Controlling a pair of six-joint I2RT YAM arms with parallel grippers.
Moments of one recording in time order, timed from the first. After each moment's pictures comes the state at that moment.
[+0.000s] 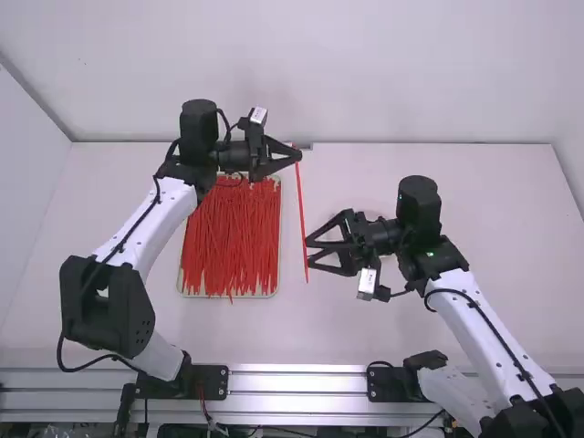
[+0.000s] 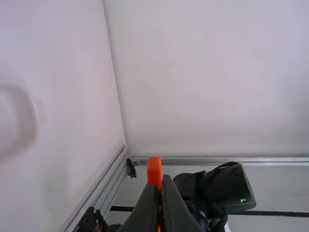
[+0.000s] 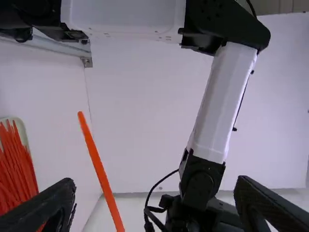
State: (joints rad) left arm -0.16 1.65 1.36 -0.03 1.20 -1.12; right arm 0.29 1.13 0.81 -0.04 -1.52 -1.89
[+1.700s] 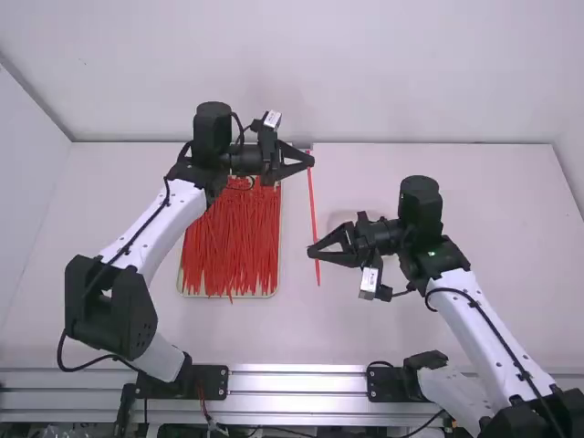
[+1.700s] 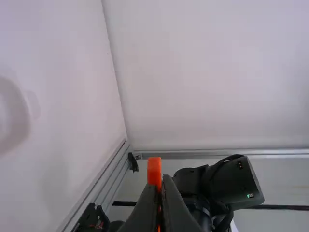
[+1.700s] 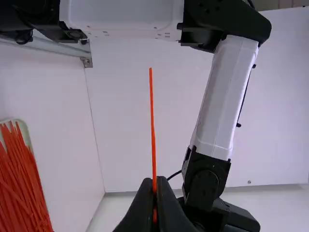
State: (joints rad) left arm -0.23 1.65 1.36 -0.03 1.17 -1.09; right arm 0.28 1.13 0.81 -0.06 -1.53 -1.89
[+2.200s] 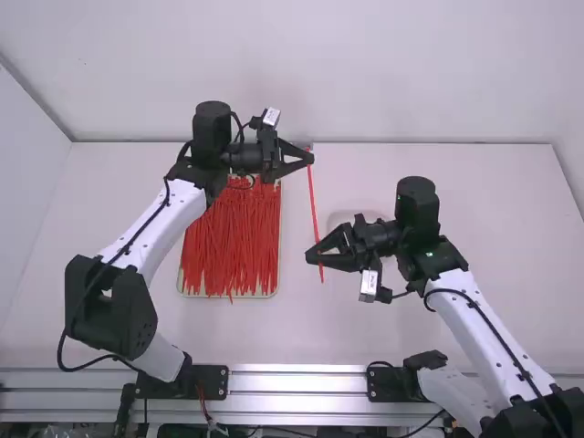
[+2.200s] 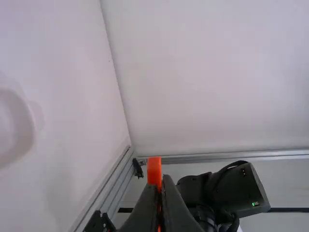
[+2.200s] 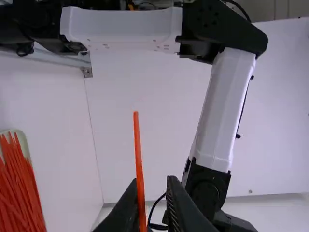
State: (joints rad) left arm -0.23 1.65 1.36 0.00 1.15 -1.07; right arm 0.30 1.13 0.81 -0.06 -1.55 -1.89
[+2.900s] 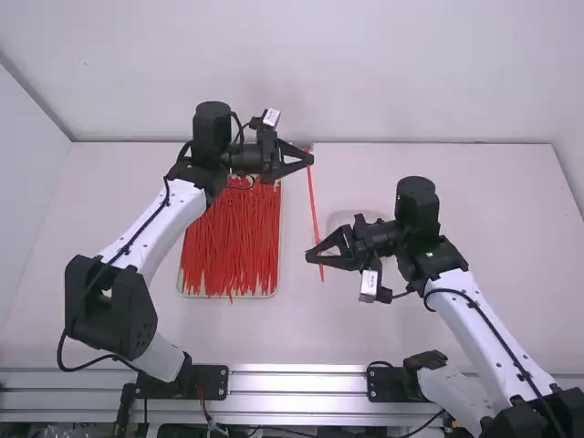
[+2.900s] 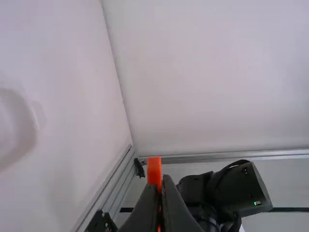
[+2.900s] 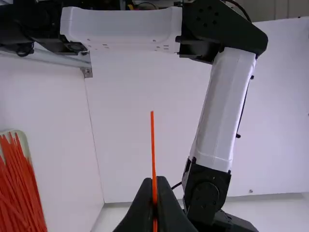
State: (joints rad) left arm -0.23 1.65 1.36 -0.02 1.15 -1.05; right arm 0.30 1.13 0.81 -0.07 -1.56 -1.89
